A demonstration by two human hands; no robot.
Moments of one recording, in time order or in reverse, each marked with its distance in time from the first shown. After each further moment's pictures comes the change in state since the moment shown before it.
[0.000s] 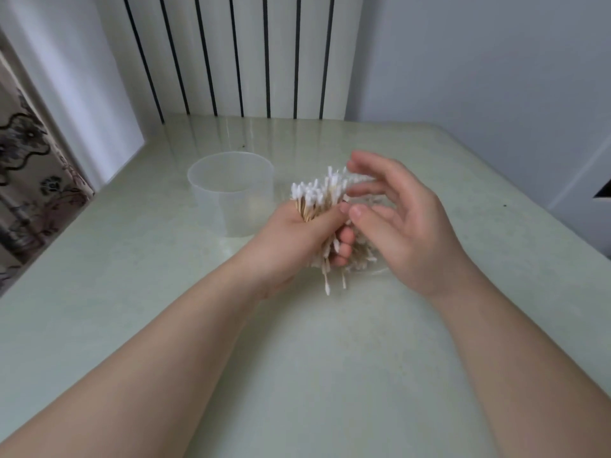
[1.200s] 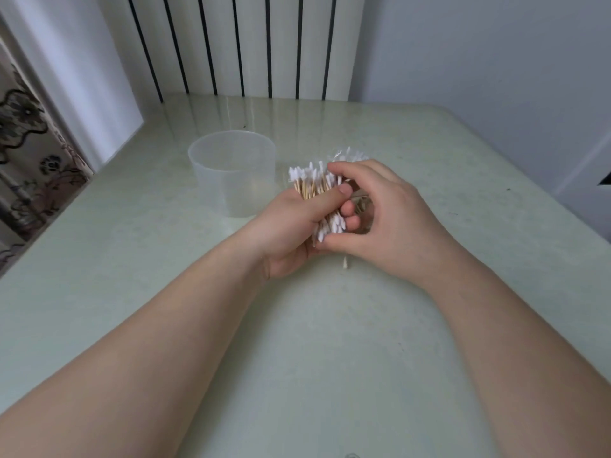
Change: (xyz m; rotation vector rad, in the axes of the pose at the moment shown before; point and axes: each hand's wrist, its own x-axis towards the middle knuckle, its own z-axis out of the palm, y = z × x) left_hand -0.001 0.004 0.003 -0.283 0.017 -0.239; right_hand 0.002 0.003 0.006 -0.533 -0.189 -0.050
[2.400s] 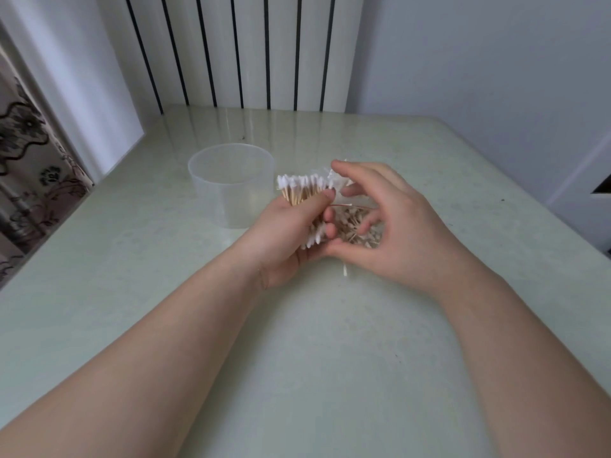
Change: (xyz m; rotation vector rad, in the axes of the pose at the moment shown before) left_hand 0.000 0.005 -0.002 0.038 0.108 0.026; right_hand -0.003 0.001 -0.014 0.049 0.007 -0.055
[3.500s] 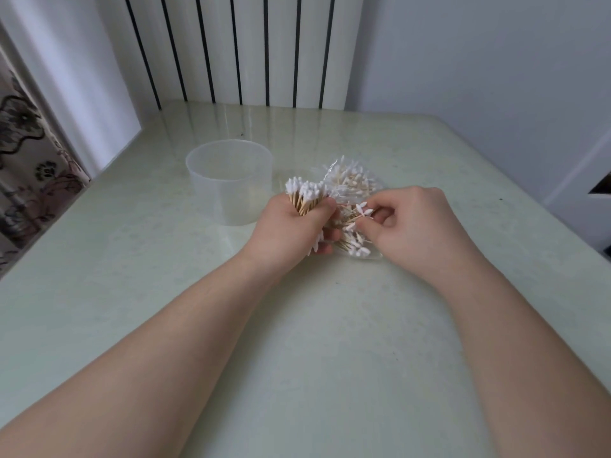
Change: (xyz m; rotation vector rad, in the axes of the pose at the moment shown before) left_hand 0.012 -0.017 -0.002 0.301 0.160 0.196; right_hand 0.003 0.012 -0.004 -0.238 0.097 0.356
